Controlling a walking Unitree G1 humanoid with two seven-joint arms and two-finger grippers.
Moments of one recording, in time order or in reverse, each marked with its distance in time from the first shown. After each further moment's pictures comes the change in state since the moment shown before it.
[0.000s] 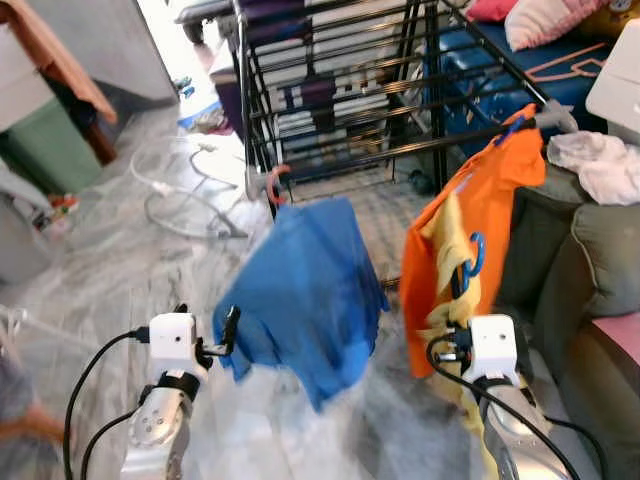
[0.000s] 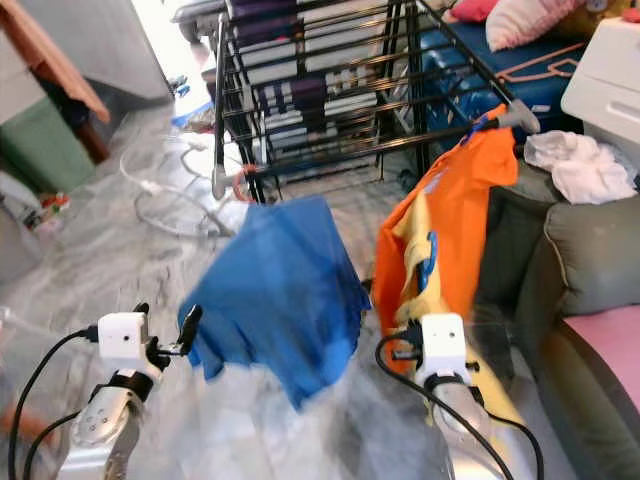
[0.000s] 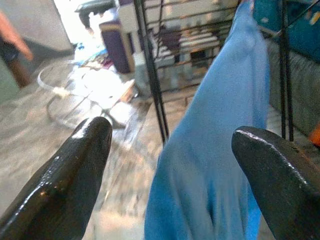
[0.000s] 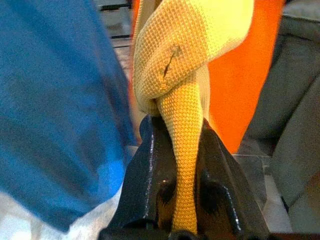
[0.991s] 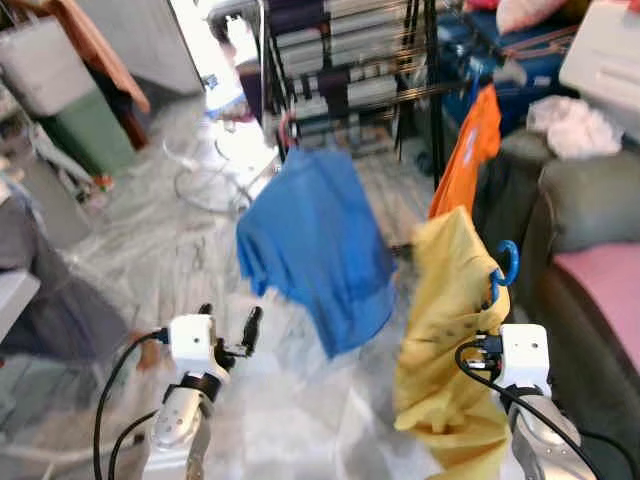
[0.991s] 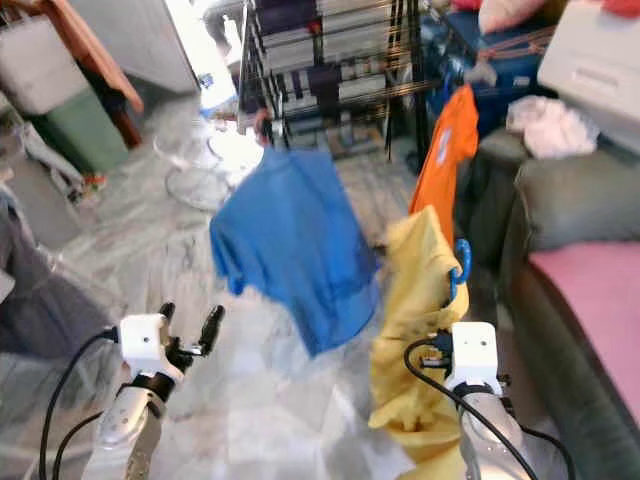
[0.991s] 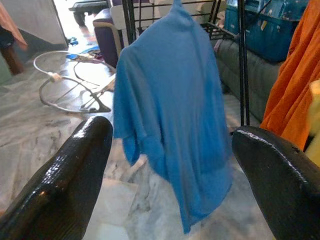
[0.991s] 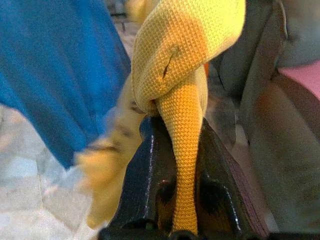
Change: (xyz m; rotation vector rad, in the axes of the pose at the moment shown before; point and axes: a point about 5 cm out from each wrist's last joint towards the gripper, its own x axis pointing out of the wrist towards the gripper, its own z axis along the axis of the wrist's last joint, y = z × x) left arm 0.003 -0.013 -0.011 -0.076 -0.008 -0.053; right arm -0.006 -0.021 -0.008 0.033 0.043 -0.049
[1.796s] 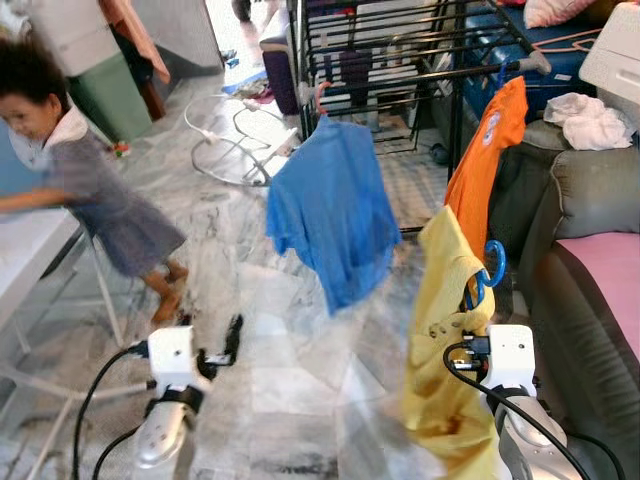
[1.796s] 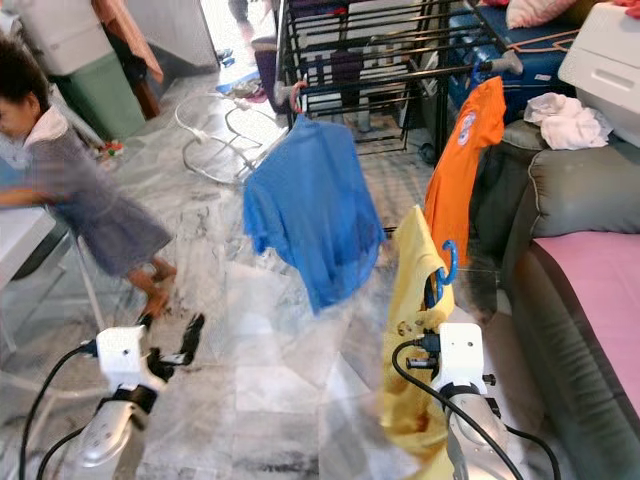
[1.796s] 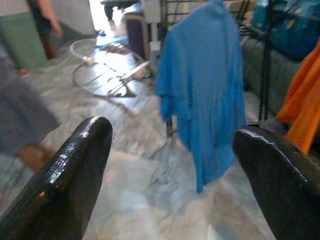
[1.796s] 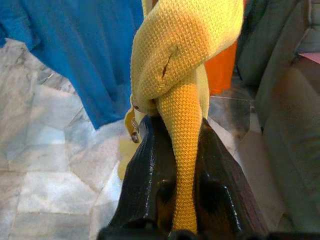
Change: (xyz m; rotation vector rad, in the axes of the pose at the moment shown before) left arm -0.014 0.010 0.001 0.006 -0.015 0.055; right arm -0.001 0.009 0.001 0.020 -0.007 0.016
